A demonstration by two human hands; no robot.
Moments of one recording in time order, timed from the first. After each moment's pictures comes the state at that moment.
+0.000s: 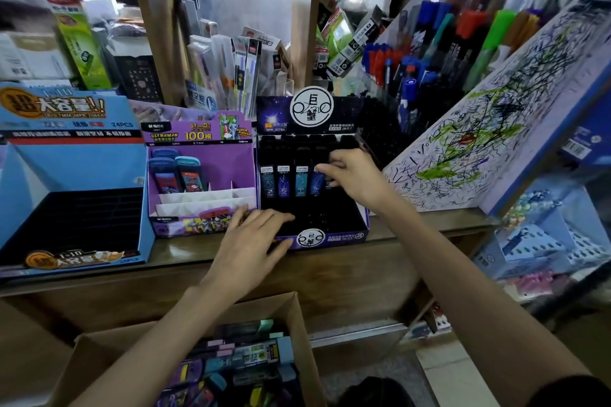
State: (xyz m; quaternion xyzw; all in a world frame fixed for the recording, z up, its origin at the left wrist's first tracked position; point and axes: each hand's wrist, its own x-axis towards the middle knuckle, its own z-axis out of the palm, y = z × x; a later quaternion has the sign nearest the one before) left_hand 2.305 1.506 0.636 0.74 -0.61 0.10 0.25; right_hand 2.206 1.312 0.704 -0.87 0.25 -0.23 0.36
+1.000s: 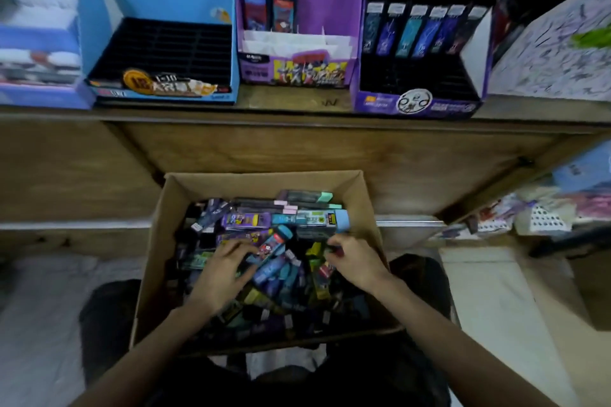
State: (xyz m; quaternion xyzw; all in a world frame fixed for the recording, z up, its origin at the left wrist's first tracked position) left_hand 2.292 1.725 0.443 0.85 -0.42 -0.23 0.22; right_hand 2.142 1.519 0.465 -0.87 0.33 0.14 0.33
